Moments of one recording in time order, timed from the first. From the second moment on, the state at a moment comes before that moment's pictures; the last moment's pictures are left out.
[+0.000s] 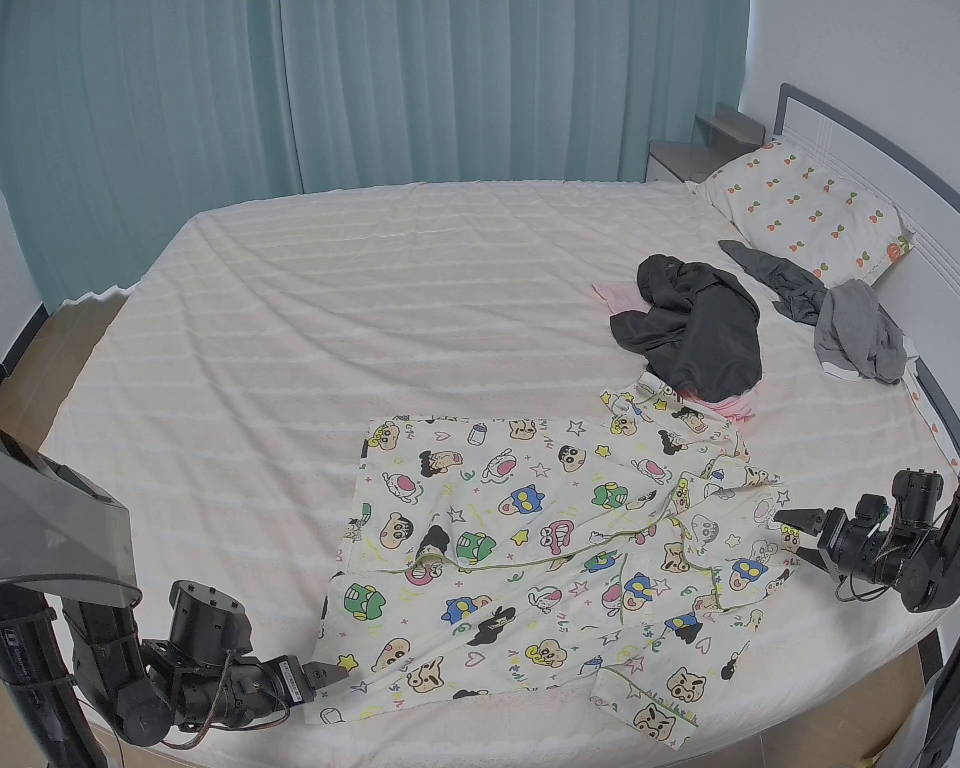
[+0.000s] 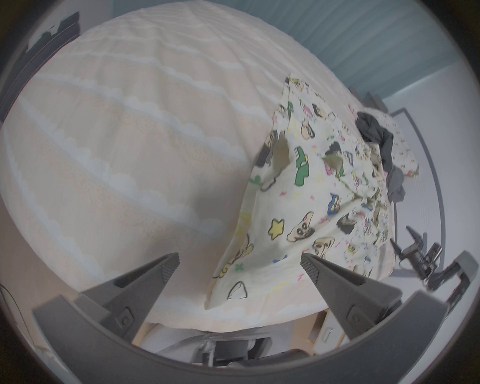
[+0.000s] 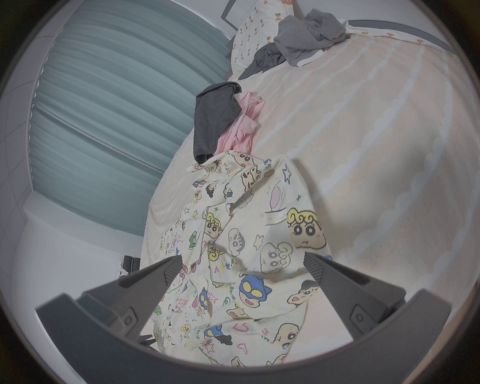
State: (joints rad) left arm -0.36 2.08 -0.02 -1.13 -0.09 -0.76; right arm -0.28 2.07 -0.31 -1.18 0.60 0.56
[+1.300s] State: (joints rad) left arm -0.42 1.94 -0.07 -1.14 -0.05 -1.05; right arm -0.22 2.06 -0.22 -1.21 0.61 0.50
